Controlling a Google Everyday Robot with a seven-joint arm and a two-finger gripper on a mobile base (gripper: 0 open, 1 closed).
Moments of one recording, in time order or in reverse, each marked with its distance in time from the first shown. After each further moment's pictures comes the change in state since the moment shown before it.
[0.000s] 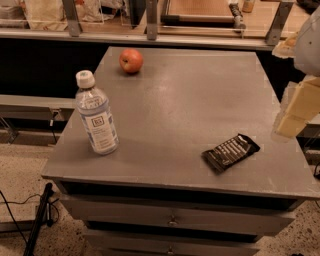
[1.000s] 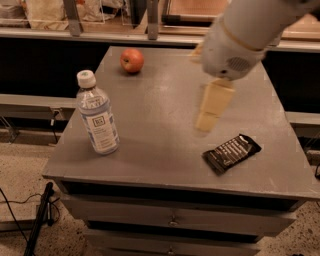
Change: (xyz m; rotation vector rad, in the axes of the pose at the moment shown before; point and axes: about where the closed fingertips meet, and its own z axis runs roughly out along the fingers) arm -0.124 0.010 0.061 -0.148 -0.184 -0.208
